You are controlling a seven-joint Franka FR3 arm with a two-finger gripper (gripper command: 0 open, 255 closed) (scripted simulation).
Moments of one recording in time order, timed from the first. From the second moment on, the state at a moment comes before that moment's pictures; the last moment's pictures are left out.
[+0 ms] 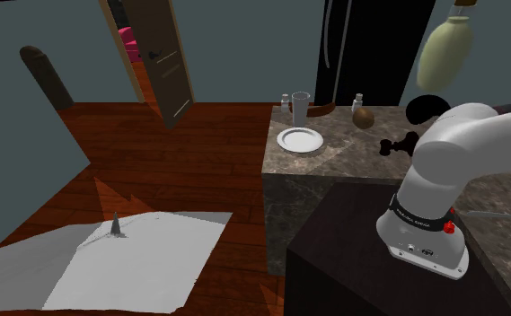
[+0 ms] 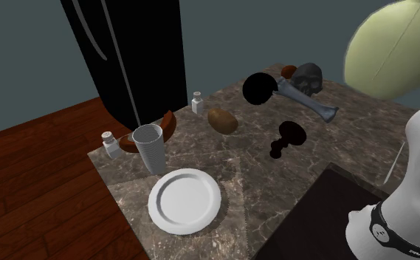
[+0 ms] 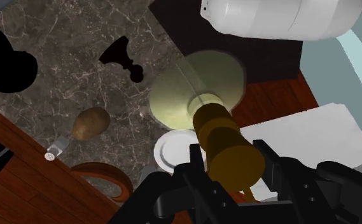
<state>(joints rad) -0.16 -1.05 -0.30 -1.91 -0.19 1.05 -0.41</state>
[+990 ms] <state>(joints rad) -0.26 -1.34 -0.21 -1.81 -0.18 0.65 -0.45</state>
